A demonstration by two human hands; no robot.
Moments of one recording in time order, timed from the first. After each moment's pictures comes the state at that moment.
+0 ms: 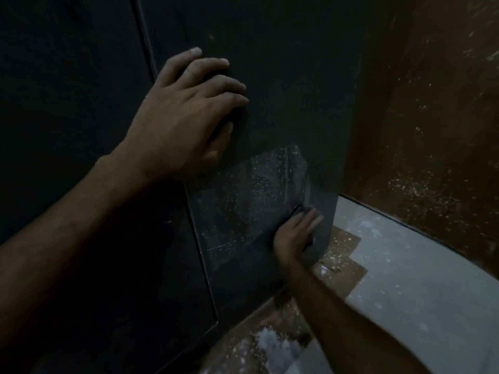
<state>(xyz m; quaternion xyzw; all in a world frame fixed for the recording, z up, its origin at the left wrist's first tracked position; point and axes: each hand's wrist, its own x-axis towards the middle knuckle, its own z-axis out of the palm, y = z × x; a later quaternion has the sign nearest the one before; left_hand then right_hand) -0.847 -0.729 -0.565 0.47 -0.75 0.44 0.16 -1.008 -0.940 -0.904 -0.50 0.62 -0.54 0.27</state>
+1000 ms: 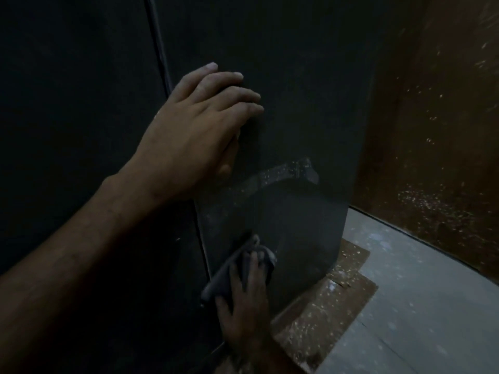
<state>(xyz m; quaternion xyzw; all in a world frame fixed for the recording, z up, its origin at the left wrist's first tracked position) -0.849 -0.726 -0.564 0.46 -0.76 0.42 0.19 -0.952 -0.751 -0.916 -0.79 0.37 -0.49 0.03</state>
